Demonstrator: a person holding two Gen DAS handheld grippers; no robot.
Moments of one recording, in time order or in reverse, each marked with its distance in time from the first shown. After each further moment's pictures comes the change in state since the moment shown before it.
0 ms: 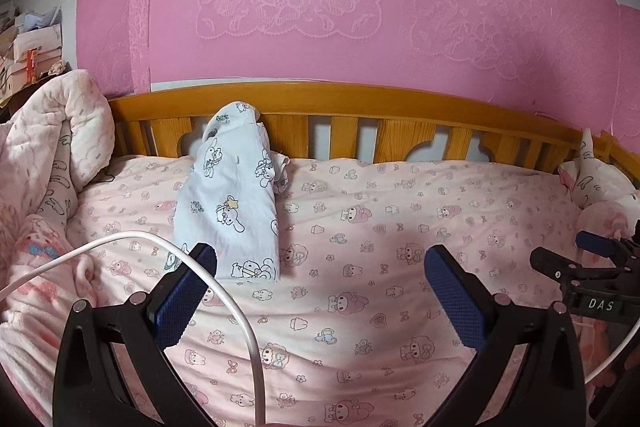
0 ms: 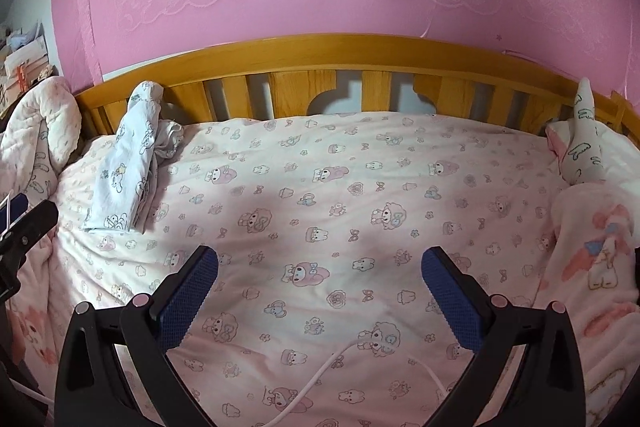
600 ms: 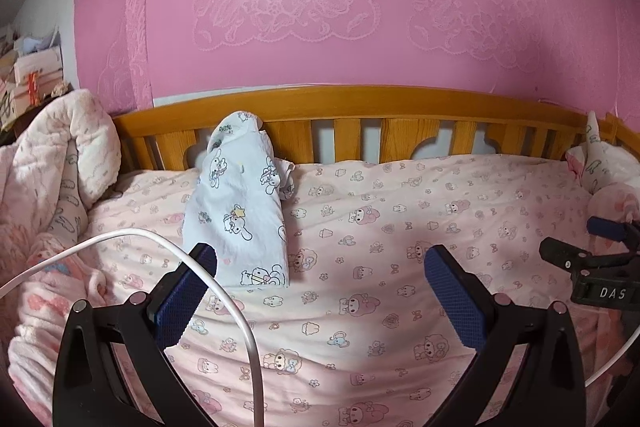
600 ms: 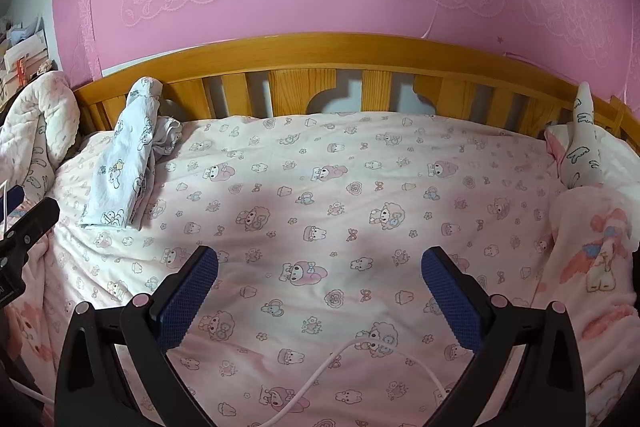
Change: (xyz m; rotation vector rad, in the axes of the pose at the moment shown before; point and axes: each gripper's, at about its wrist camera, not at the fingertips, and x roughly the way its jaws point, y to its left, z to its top) left arm 0.001 -0.008 -0.004 0.074 -0.025 0.041; right arm 0.001 0.001 -0.001 -0.001 0.004 -0.005
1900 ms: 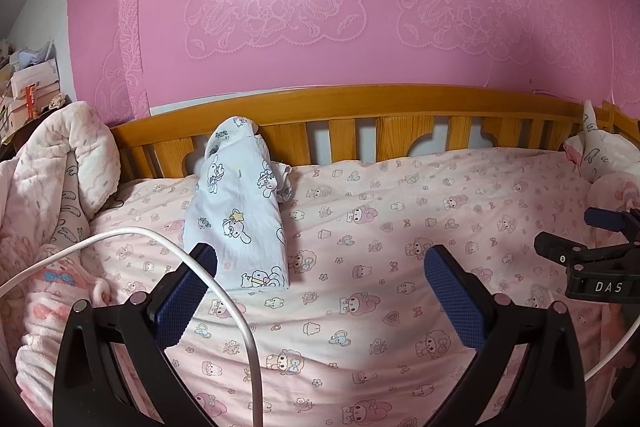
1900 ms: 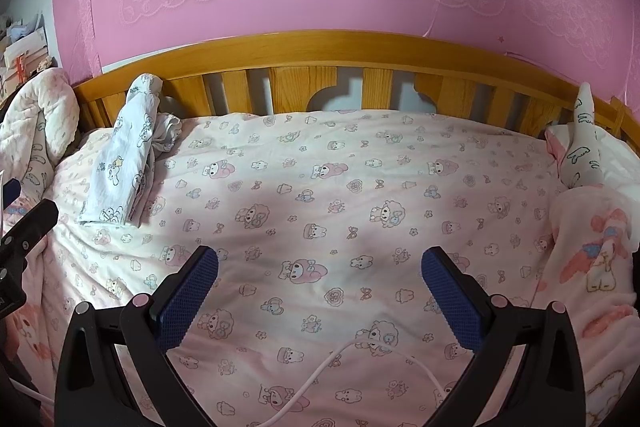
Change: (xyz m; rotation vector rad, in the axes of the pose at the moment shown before) left arm -0.005 -0.004 0.001 0.037 -0.003 -0.002; right arm 0.001 -0.003 -0.001 -0.003 0.003 0.002
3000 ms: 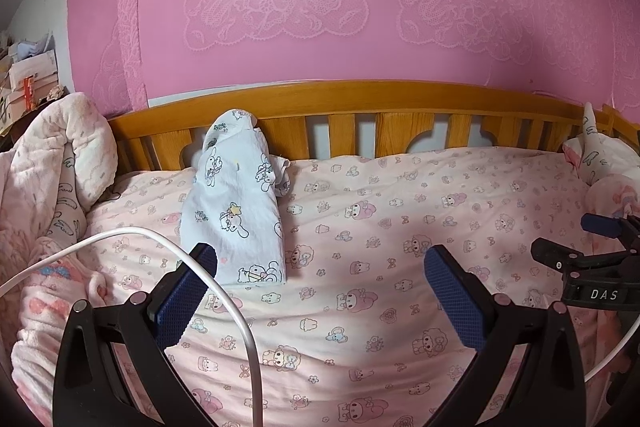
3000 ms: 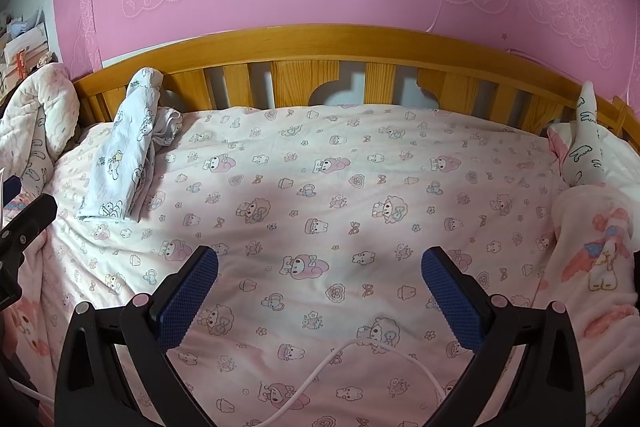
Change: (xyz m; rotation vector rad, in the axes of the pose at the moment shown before) left arm 0.003 0.000 -0.002 -0.021 0.022 -0.007; right arm 0.004 0.002 -0.002 -0.015 0.012 0.006
